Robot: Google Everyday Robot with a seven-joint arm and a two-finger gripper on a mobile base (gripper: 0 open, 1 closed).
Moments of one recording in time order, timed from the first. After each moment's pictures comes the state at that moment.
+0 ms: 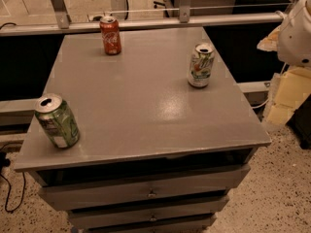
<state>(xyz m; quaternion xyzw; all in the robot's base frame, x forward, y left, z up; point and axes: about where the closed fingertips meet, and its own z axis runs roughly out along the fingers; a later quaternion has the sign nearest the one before) 0.438 -0.217 0.976 -0.60 0.78 -0.03 0.16</state>
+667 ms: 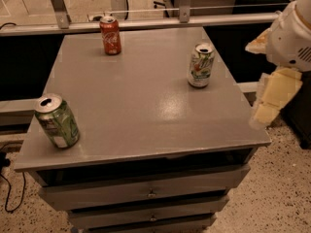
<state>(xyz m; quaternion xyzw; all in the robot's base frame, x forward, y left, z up) 0.448 -0.200 0.968 -0.61 0.77 0.00 0.18</state>
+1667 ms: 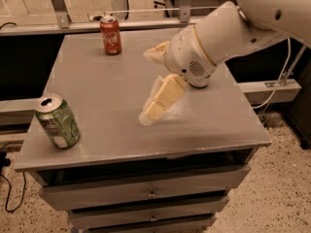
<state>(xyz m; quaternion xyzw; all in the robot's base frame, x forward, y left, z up) 0.481 0.005 0.946 -0.64 0.65 0.25 0.34</state>
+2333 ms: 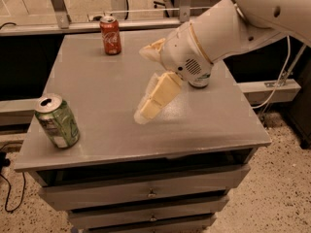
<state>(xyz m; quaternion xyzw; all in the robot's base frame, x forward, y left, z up) 0.478 0.017 0.955 -0.63 0.64 0.26 0.35</state>
